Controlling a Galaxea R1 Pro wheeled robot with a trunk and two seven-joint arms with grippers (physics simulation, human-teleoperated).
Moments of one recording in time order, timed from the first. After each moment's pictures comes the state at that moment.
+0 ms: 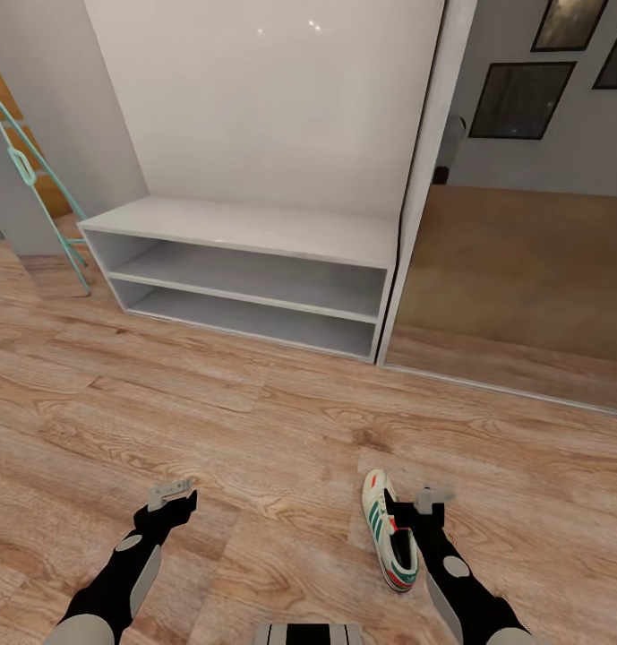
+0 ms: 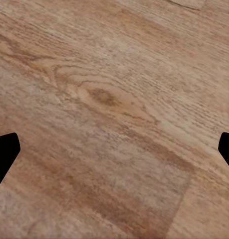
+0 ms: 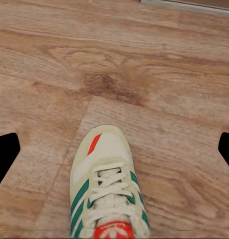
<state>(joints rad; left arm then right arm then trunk) -0.51 0.03 0.25 -0.57 0.00 -0.02 0.00 -0.50 0.00 0.00 -0.47 0.01 -0.36 0.00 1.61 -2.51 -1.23</state>
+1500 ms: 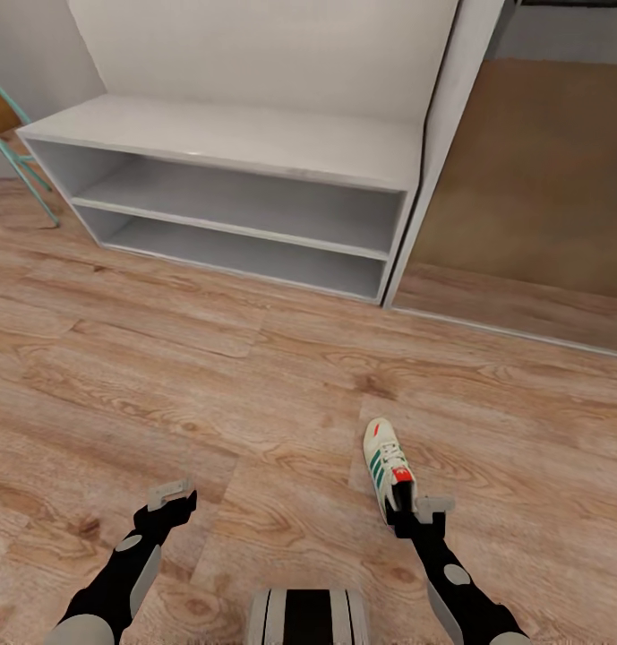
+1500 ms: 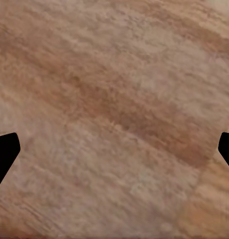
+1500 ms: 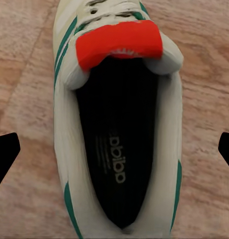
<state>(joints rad) -0.51 0.03 0.25 -0.57 0.00 -0.02 0.00 -0.50 0.00 0.00 -0.42 0.00 -0.37 0.00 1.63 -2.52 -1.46</state>
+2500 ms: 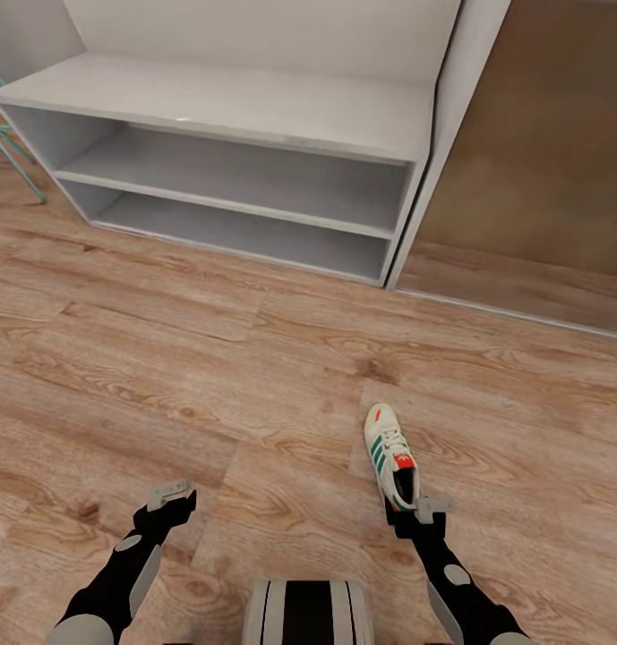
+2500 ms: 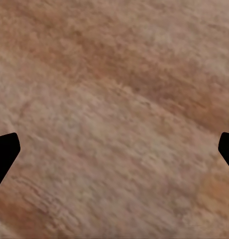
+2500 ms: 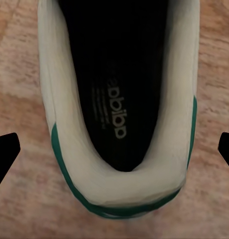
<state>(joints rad) -0.52 0.04 0.25 -0.57 0.00 -0.02 0.00 -0.50 0.00 0.00 -0.42 0.00 -0.37 0.00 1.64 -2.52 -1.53</state>
